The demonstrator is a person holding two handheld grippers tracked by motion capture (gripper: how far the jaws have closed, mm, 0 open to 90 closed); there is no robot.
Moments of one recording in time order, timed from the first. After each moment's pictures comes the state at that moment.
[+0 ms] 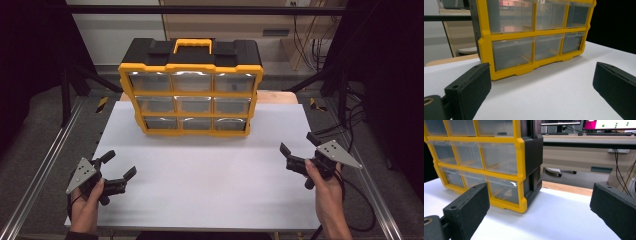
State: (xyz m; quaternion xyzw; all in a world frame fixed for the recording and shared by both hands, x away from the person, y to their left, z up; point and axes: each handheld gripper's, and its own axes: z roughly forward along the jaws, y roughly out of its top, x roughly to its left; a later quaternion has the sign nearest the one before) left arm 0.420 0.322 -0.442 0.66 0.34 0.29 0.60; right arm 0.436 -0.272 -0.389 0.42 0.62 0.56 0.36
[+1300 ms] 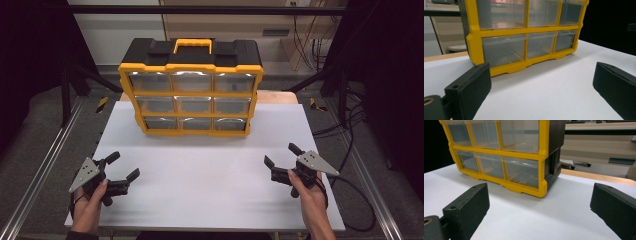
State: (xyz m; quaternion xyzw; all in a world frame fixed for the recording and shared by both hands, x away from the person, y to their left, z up) left arm 0.422 0.316 -0.446 0.67 0.34 0.27 0.60; right arm 0.436 -0.244 -0.431 0.41 0.65 0.56 0.32
